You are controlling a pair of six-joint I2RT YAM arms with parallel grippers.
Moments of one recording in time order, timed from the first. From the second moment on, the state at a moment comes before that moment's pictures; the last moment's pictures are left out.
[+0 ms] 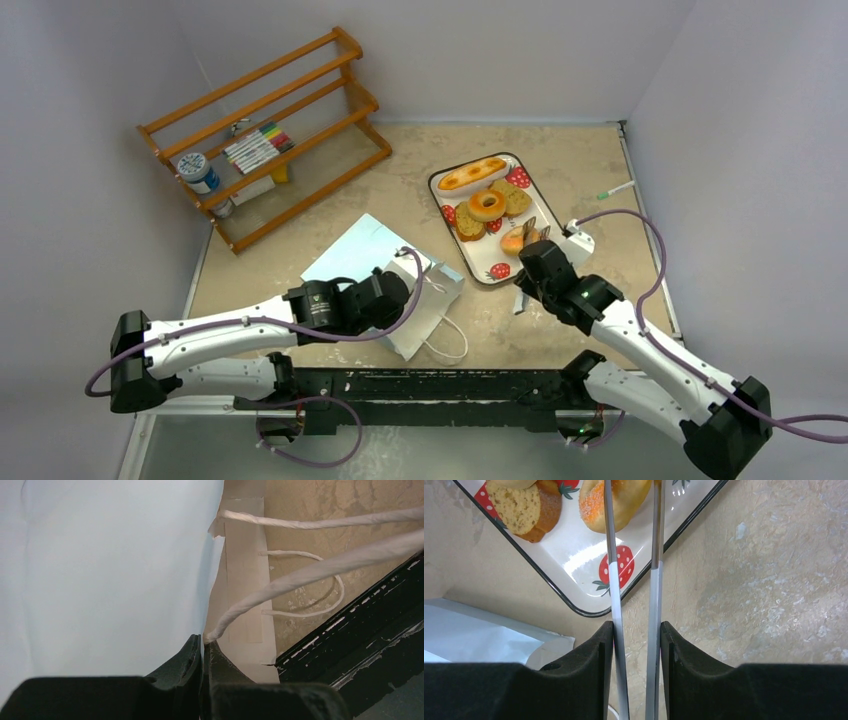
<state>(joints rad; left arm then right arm) -1.22 1.07 0.88 -0.66 -0.43 -0.36 0.64 0.87 0.65 -0.70 0.55 1.06</state>
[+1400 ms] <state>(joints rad) -1.22 1.00 0.99 -0.81 -0.58 -0.47 0.63 0.73 0.75 -0.79 0.54 1.05</state>
